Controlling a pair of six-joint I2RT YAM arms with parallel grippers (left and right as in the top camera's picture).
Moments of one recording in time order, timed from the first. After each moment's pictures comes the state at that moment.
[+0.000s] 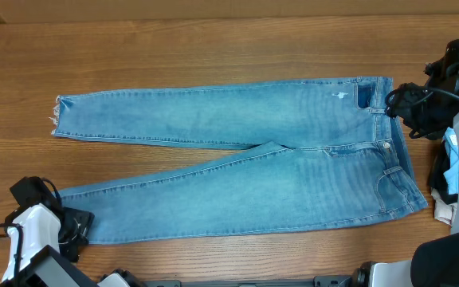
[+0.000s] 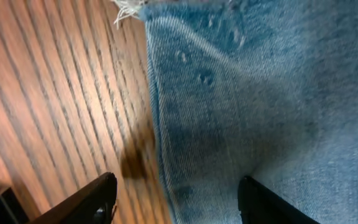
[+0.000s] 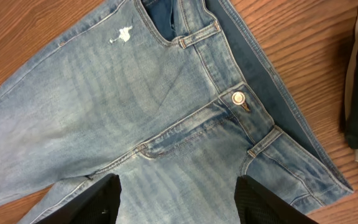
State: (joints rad) left arm 0.72 1.40 0.61 -0.75 -0.16 -0.65; right arm -0.25 1.60 1.58 -1.25 -0.12 0.27
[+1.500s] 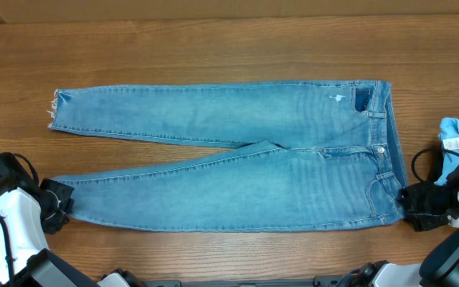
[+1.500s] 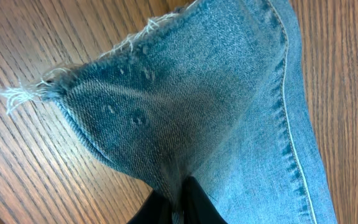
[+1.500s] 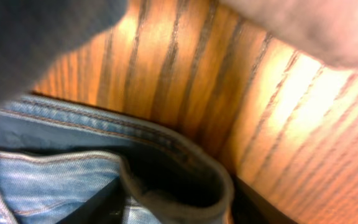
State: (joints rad) left arm 0.72 1.41 0.86 -0.86 0.02 -0.54; right arm -0.74 1.59 0.79 -0.80 -0.15 0.53
